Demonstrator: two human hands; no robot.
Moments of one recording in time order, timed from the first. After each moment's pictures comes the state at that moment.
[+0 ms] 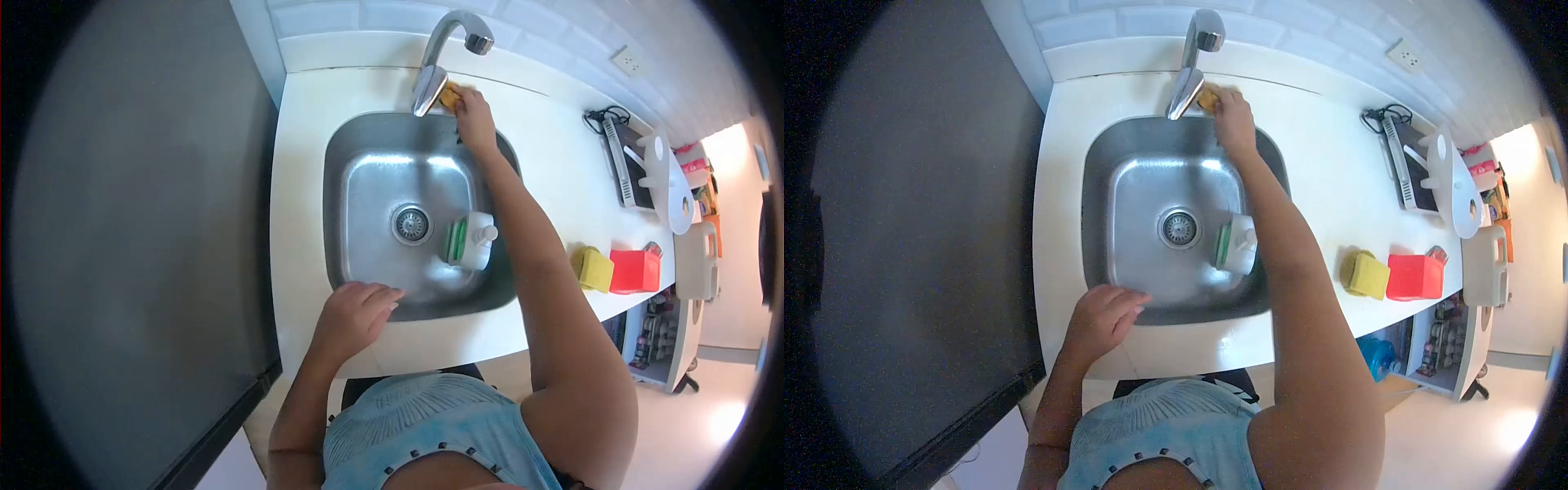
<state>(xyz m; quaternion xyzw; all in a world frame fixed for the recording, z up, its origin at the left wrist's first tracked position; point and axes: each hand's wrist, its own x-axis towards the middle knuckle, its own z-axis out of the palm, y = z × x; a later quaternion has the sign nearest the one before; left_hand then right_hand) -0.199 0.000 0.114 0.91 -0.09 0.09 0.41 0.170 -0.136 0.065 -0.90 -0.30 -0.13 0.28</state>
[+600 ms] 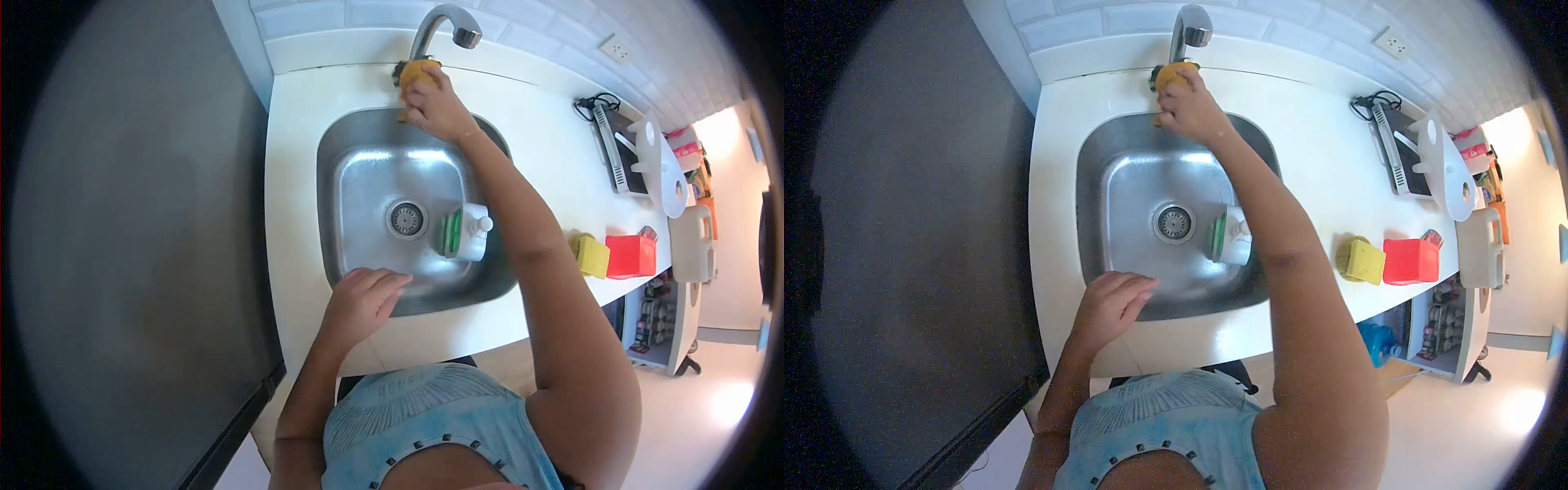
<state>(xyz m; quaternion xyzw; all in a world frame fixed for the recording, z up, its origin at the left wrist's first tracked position) -0.183 -0.002 0.104 0.88 -0.12 0.10 0.44 0.140 -0.106 0.115 -0.82 -0.53 -0.20 0.06</state>
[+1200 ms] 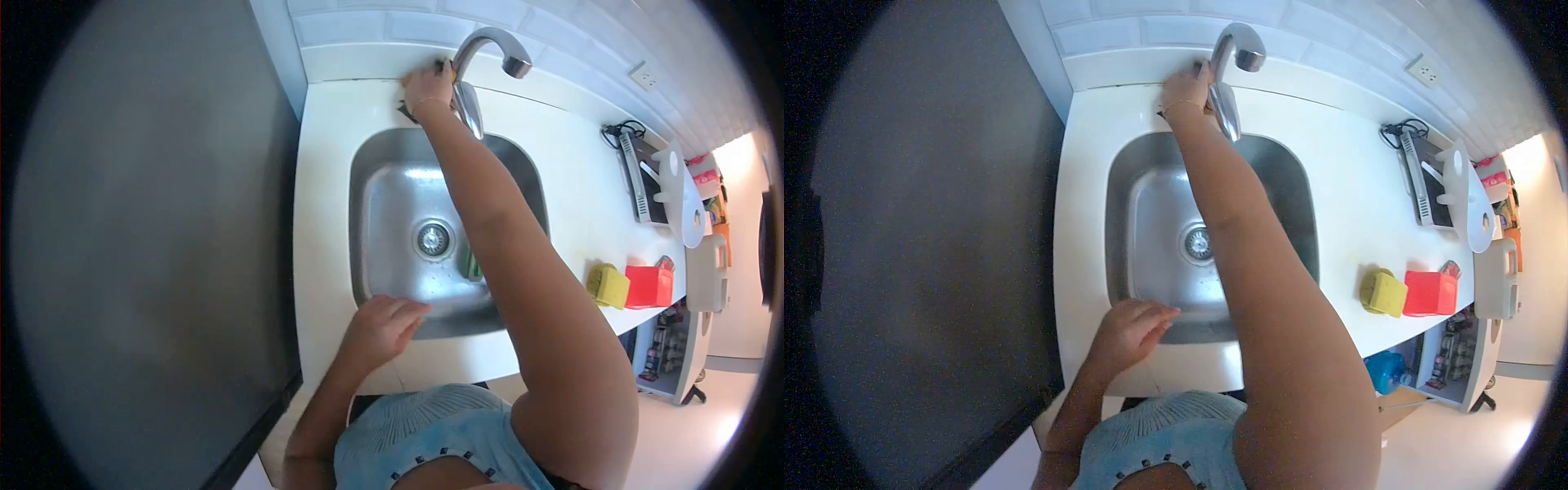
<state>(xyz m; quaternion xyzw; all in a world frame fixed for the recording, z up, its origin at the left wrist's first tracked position) -0.192 0.004 0.093 0.89 -0.10 0.10 0.43 0.179 0.016 0.098 -0.92 -0.28 -0.24 -0.11</state>
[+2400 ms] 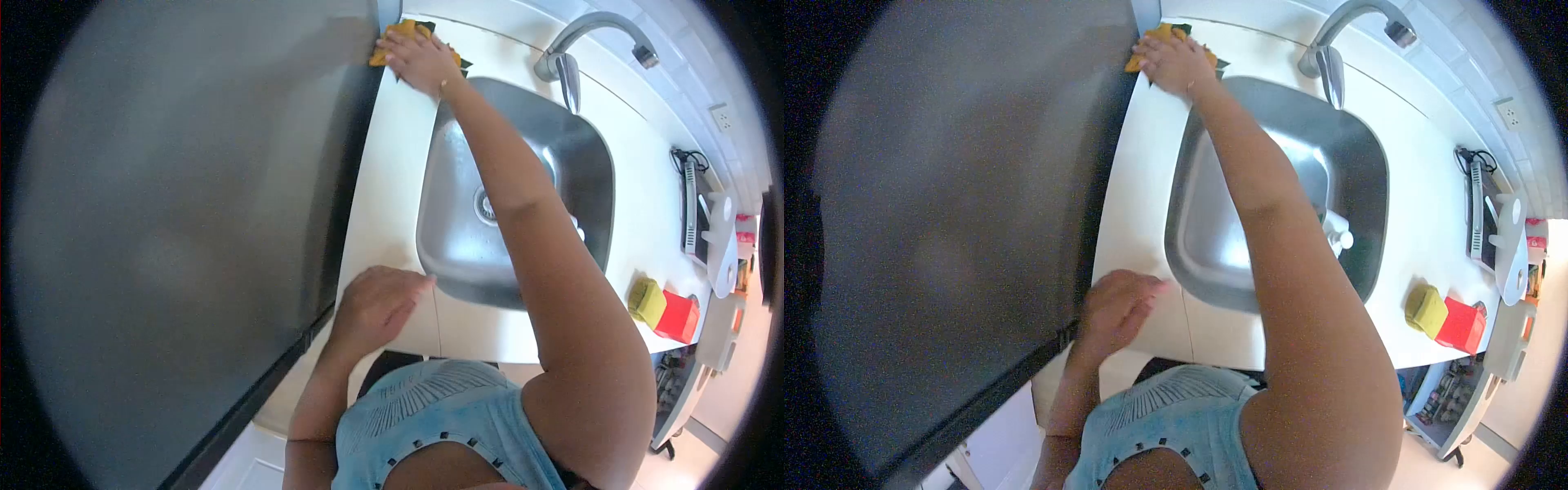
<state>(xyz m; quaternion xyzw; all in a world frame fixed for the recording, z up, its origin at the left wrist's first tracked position) -0.264 0.044 0.109 0.88 0.03 0.16 0.45 0.099 0.121 0.035 -0.85 -0.51 -0.13 0.08</state>
